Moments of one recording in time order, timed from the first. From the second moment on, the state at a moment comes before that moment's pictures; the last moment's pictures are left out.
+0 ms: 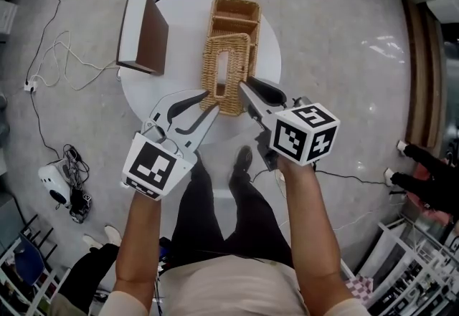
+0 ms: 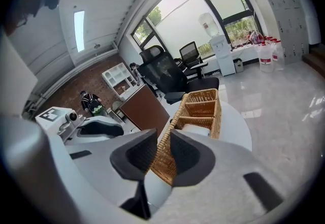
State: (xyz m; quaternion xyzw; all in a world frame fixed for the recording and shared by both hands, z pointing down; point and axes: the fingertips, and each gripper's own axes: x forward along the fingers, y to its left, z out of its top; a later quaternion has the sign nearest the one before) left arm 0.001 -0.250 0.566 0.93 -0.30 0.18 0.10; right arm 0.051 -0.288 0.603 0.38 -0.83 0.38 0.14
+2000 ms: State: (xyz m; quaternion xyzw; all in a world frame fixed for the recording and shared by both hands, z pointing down) left arm -0.116 -0.250 0.609 0.84 -0.40 0.32 0.15; right arm -0.005 -0.298 0.472 0.37 -0.87 0.27 0.17
